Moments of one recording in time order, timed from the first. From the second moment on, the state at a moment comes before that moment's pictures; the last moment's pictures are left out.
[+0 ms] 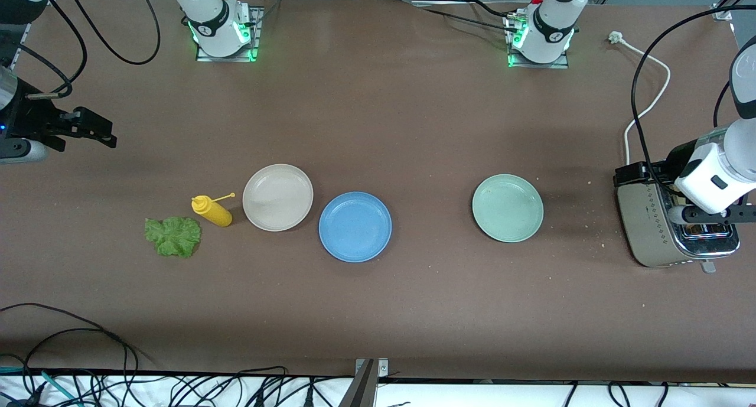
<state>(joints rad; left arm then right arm) 0.03 0.34 -0.06 -1.31 -0.01 1.49 -0.07 0.00 0.10 0.01 -1.53 0.02 1.61 -0.06</state>
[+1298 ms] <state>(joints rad) 0.02 0.35 -0.07 -1.32 -0.02 1.49 -0.07 0.00 0.10 0.01 -1.53 0.02 1.61 -0.06</state>
